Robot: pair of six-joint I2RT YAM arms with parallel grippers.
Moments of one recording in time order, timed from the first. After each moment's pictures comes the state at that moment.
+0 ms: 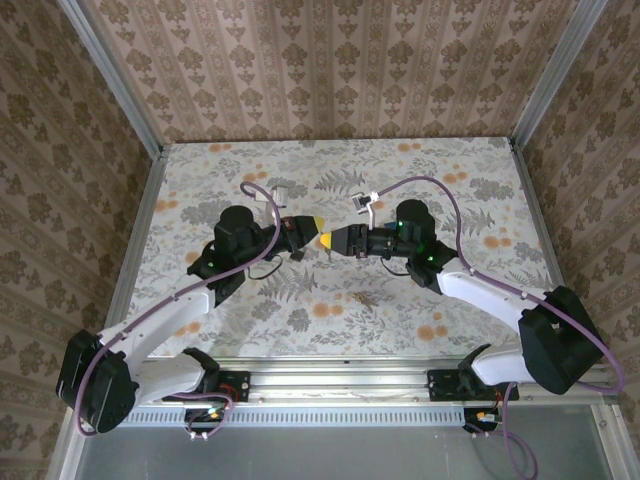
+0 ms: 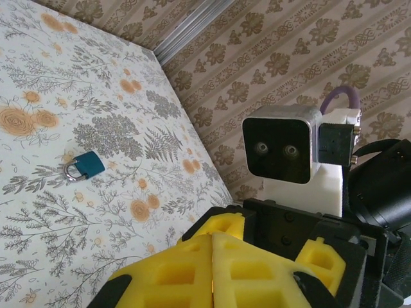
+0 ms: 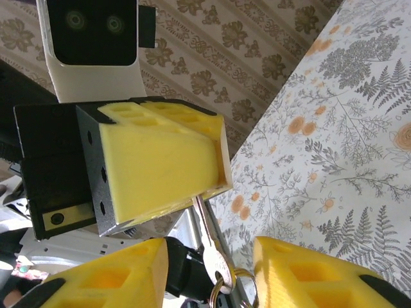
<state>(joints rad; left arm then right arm) -0.65 1.12 0.73 0.25 0.48 -0.83 0.56 1.35 0.76 0.45 -0.75 0.82</state>
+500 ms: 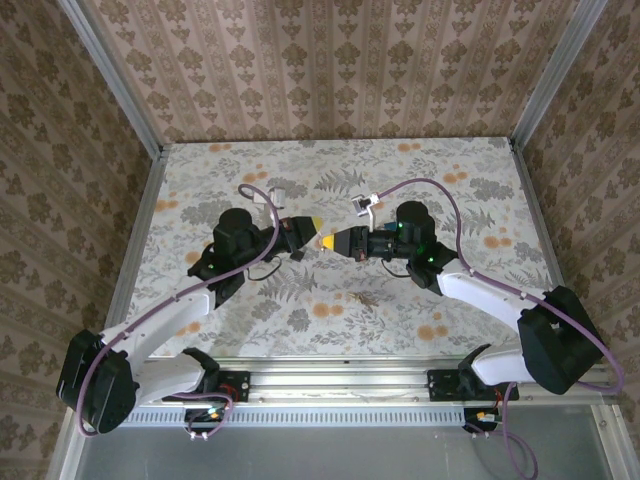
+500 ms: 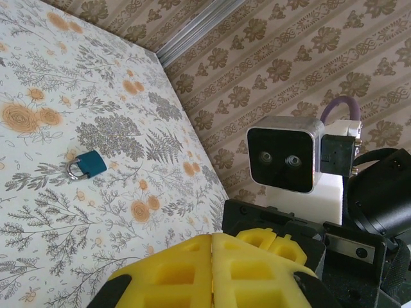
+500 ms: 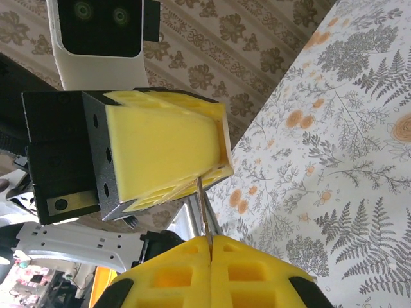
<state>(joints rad) -0.64 1.12 0.70 0.29 0.48 -0.86 0.56 1.35 0.74 0.45 -0.76 0.80</state>
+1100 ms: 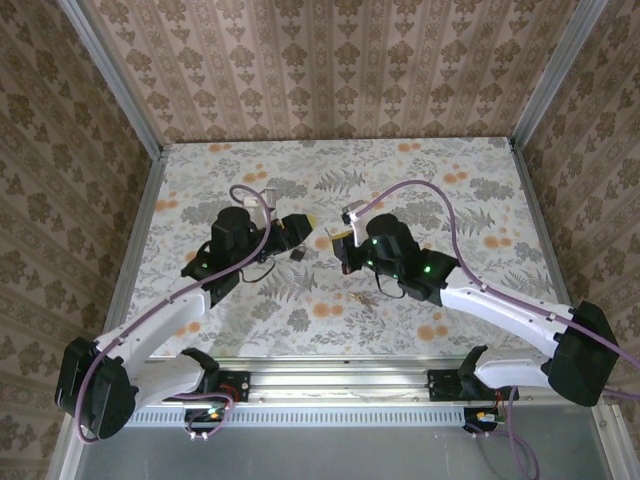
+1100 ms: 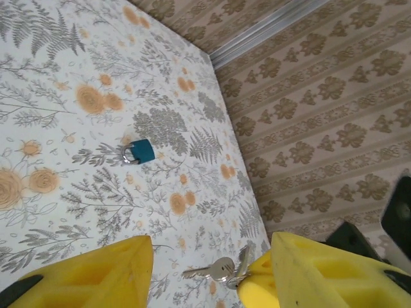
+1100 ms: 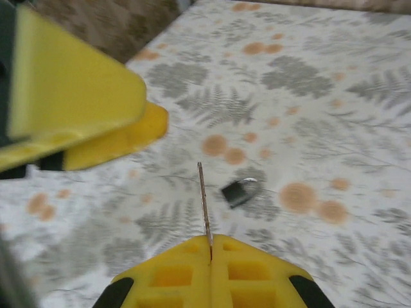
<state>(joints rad) -0.61 1.09 0.74 0.07 0.38 -0.90 0.84 1.24 0.90 -0.13 0.11 0.28</state>
